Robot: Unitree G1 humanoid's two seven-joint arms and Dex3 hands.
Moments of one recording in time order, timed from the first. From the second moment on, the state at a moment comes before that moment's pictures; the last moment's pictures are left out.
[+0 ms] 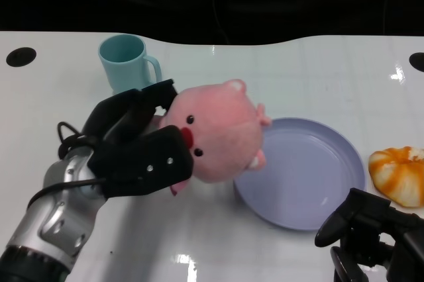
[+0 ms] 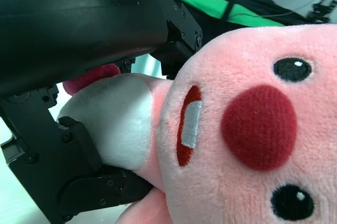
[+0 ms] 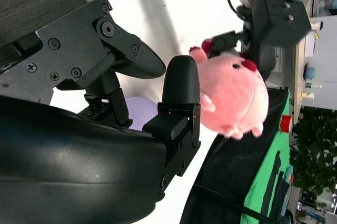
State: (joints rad) left arm -0.47 0.24 -0.31 0.32 0.48 0.00 -0.05; right arm 0.48 -0.20 0.07 -0.74 0.14 0.29 0.24
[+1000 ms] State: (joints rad) left arm -0.78 -0.12 -0.51 0.73 0.62 0.11 0.00; right arm 0.49 -0.19 0.12 -0.76 0.11 0.31 0.21
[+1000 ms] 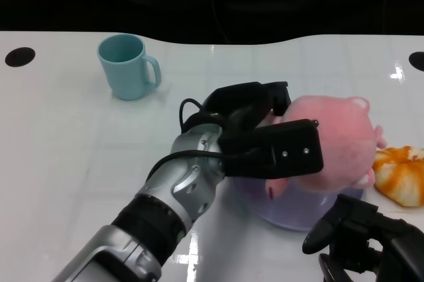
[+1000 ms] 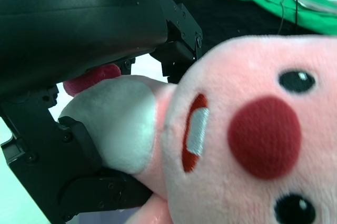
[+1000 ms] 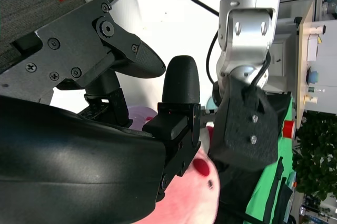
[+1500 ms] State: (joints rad) left arm -0.85 -0.14 -0.53 0.84 0.59 0.12 -0.12; right arm 0.49 -0.19 0.12 -0.76 0.11 0.31 0.21
